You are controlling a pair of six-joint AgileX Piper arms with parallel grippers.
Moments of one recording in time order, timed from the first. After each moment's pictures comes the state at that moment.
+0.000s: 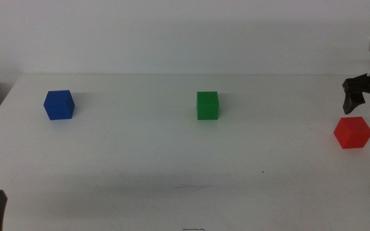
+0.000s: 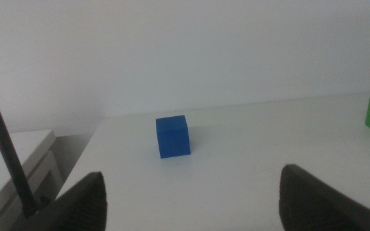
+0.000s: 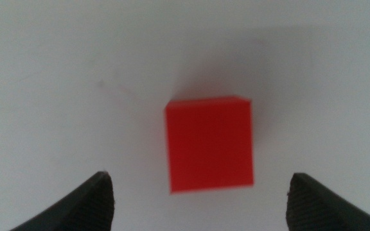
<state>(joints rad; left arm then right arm) -0.01 -0.01 0.03 -0.08 0.09 0.15 -0.08 1.95 -1.64 0.00 1.07 -0.08</state>
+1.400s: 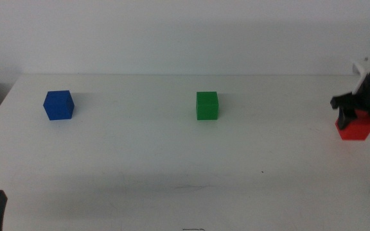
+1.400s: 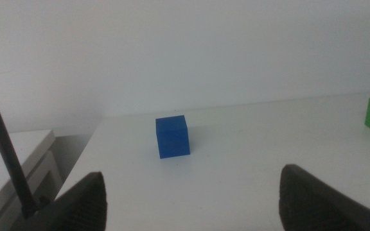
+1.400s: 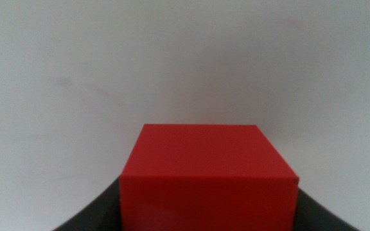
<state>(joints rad) -0.01 -0.01 0.03 -0.08 0.09 0.15 -0.07 2.11 -1.69 0.00 1.08 -0.08</state>
